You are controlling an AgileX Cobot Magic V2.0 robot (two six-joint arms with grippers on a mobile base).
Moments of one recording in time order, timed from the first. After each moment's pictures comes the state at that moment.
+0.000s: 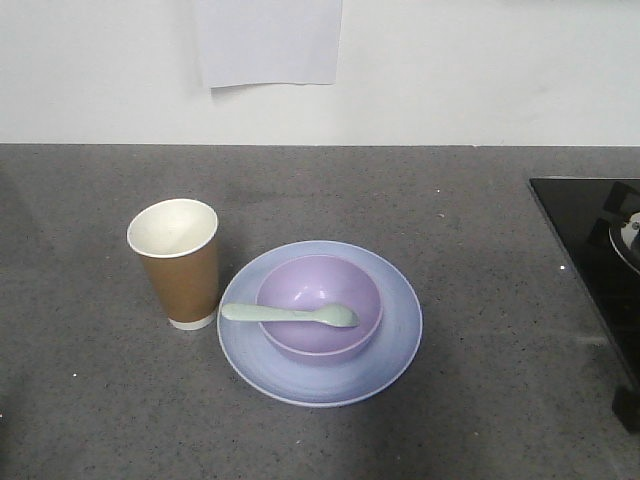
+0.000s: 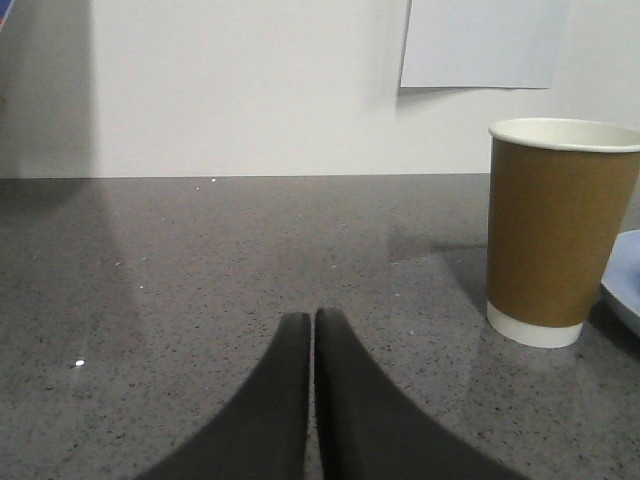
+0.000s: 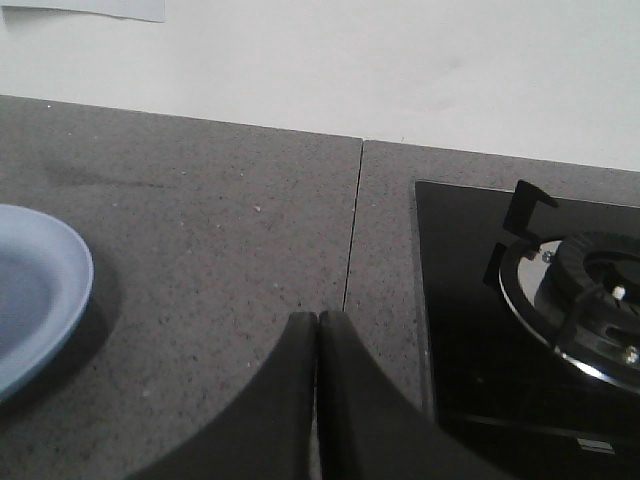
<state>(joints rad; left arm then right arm) -0.01 -0.01 0.02 0.12 0.13 -0.19 0.07 0.50 -0.28 0.02 0.14 -0.09</state>
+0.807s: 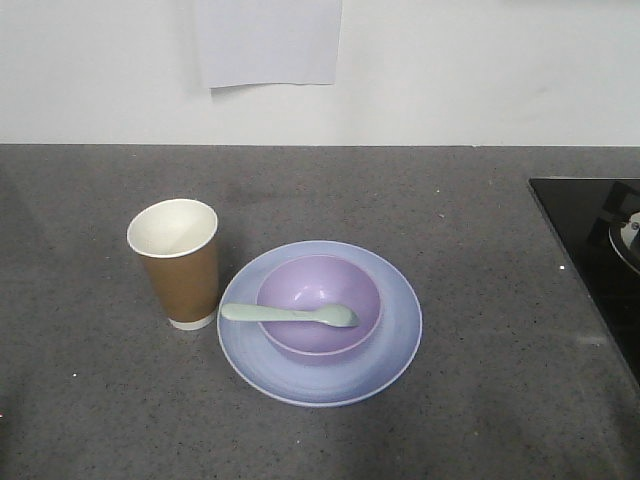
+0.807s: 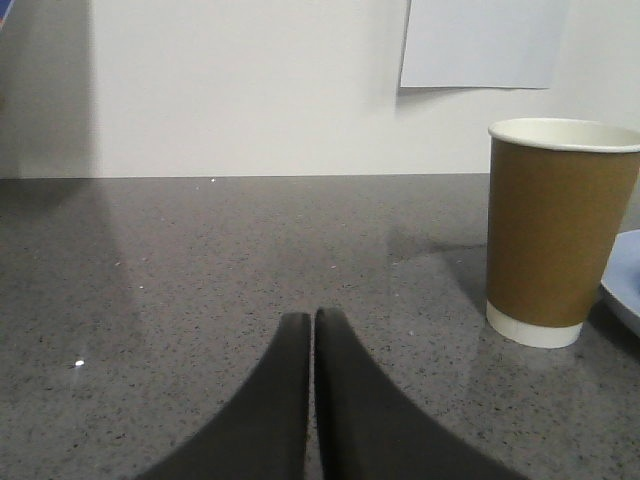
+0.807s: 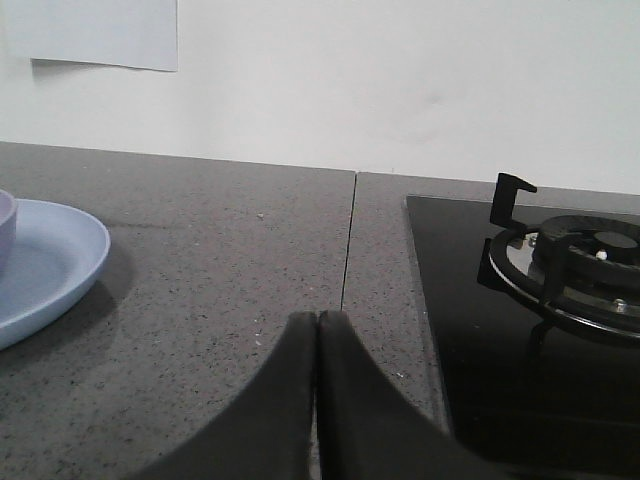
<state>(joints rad) -0.01 -0.01 0.02 0.12 0.13 -0.19 0.07 -0.01 0.03 -0.01 0.14 -0.03</state>
